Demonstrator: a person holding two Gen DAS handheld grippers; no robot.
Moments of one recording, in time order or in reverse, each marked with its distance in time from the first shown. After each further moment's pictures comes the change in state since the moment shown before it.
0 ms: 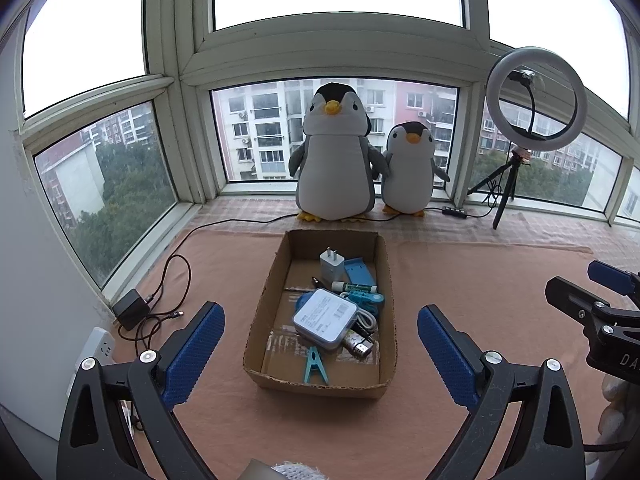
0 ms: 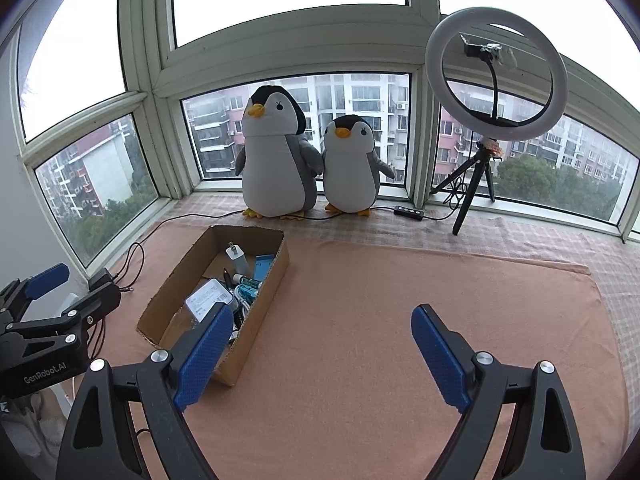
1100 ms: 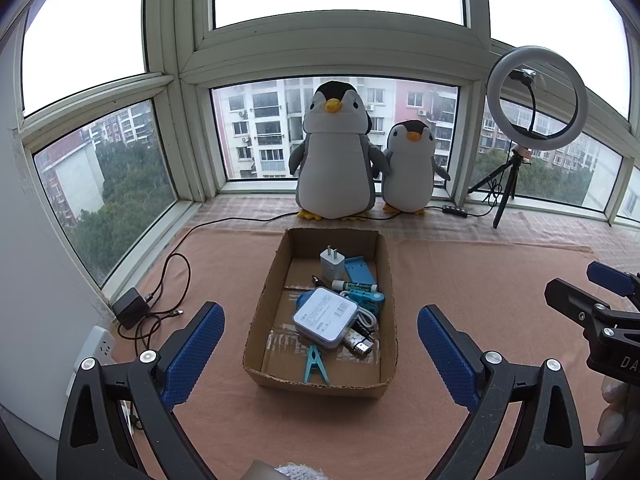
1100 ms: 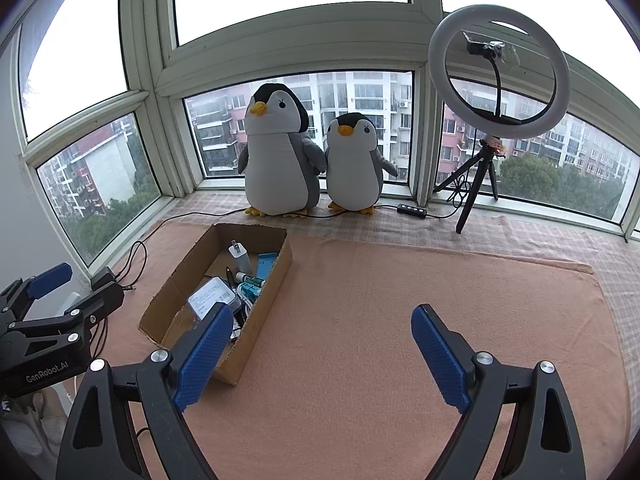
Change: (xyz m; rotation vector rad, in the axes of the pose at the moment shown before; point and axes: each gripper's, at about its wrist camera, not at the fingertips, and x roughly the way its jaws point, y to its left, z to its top) left arm 0.001 0.001 -0.001 -0.001 0.004 0.001; right arm 0.001 0.002 -0.001 -0.002 0.005 0.005
